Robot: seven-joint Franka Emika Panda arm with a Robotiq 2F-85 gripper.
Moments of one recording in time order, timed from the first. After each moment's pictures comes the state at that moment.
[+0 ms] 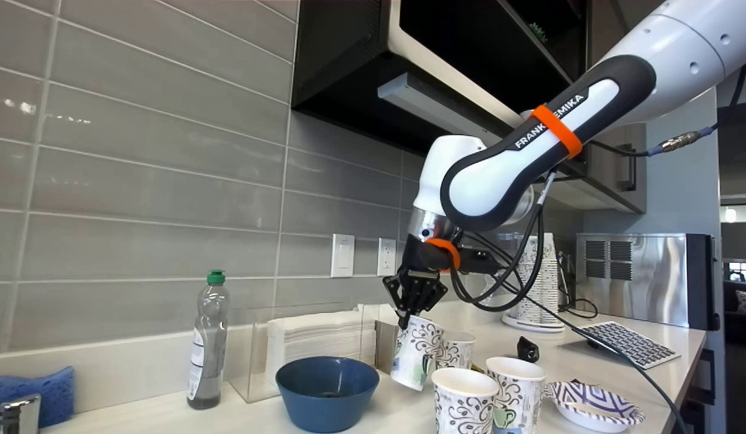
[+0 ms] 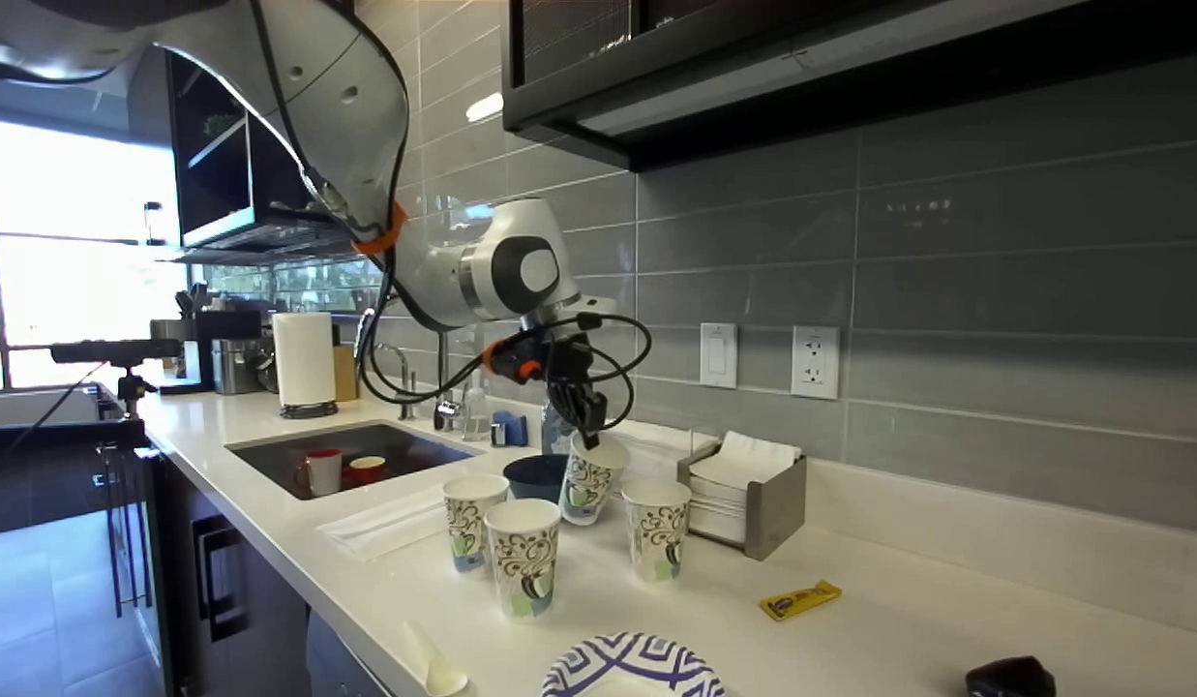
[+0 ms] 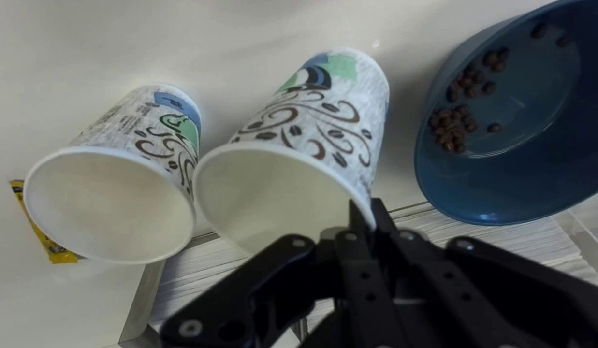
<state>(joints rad) 0.11 0.12 0.01 -2.08 -0.20 2.55 0.59</state>
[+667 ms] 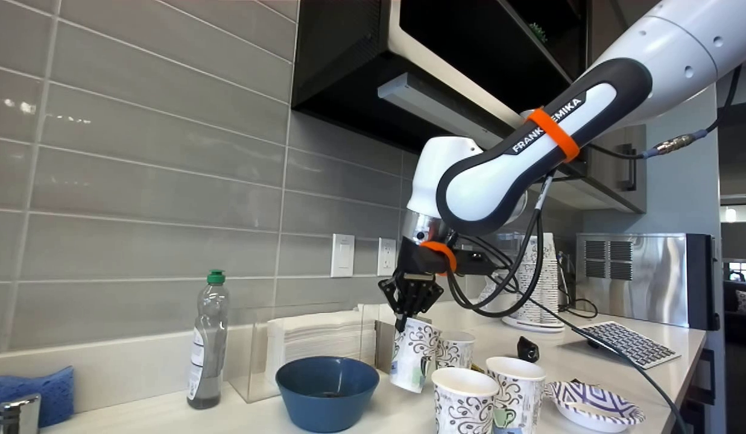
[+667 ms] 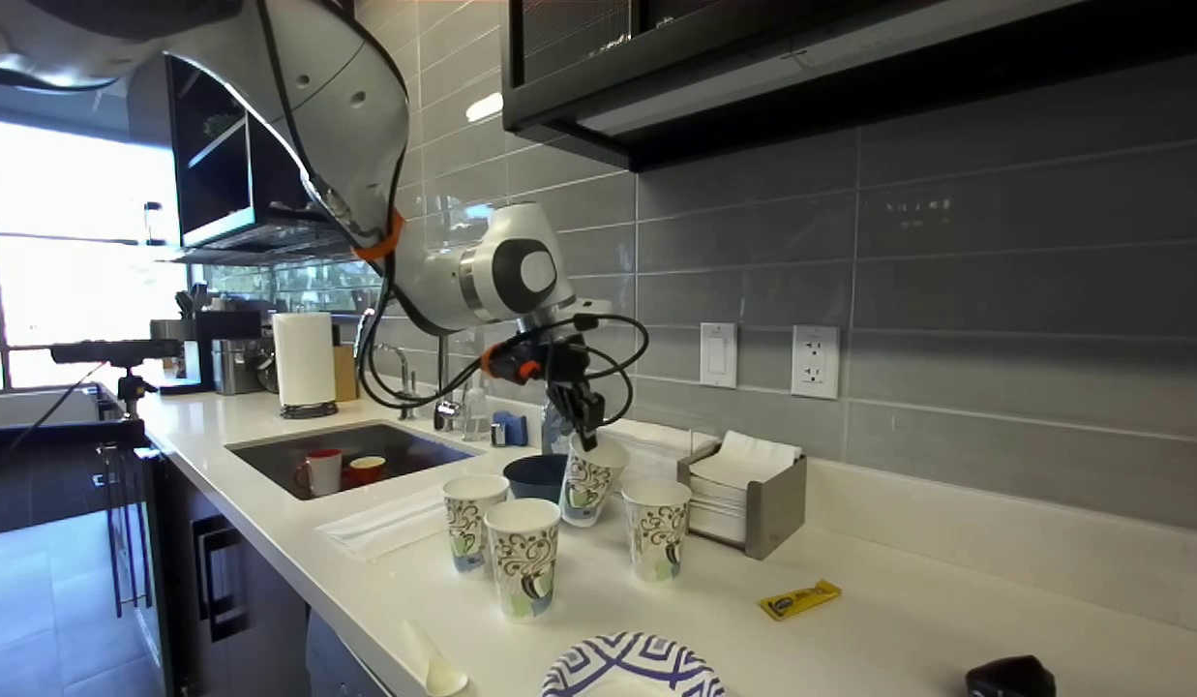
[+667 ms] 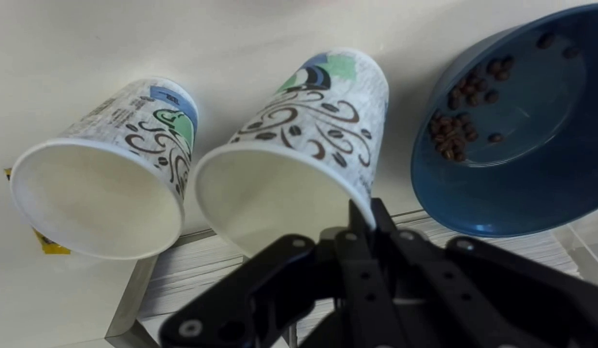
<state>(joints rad) 0.12 0.14 0.01 -2.07 -0.24 2.53 0.60</state>
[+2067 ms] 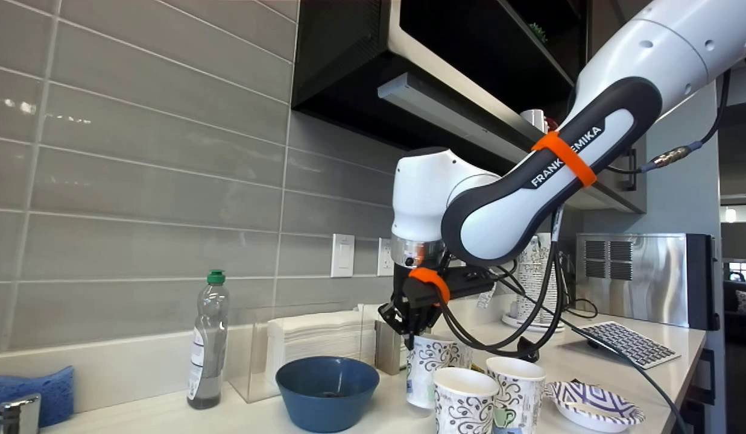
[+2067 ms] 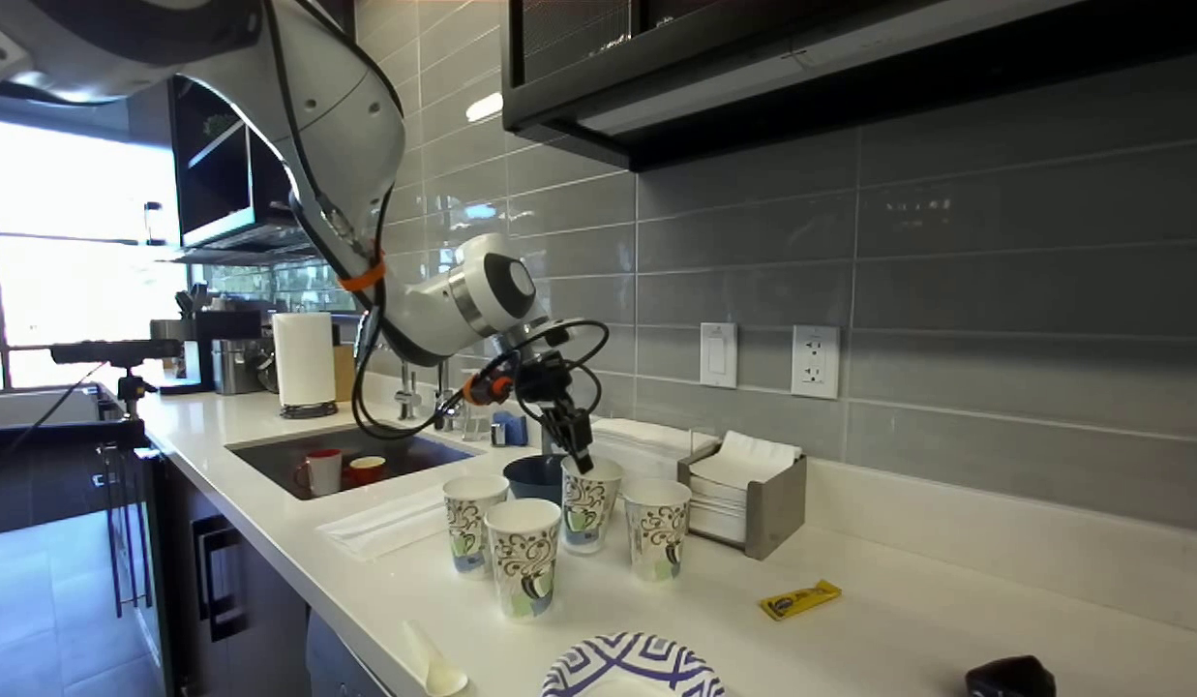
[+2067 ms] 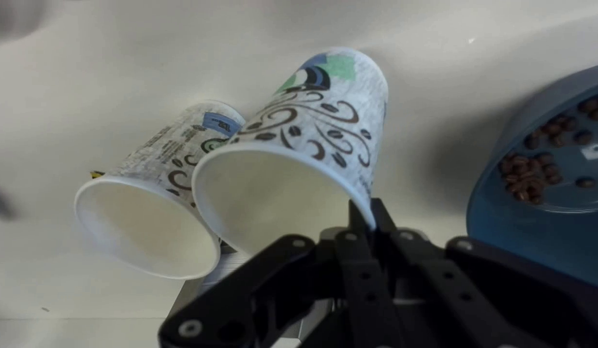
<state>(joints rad) 0.19 0.18 0.01 -2.06 -0.59 2.42 0.94</state>
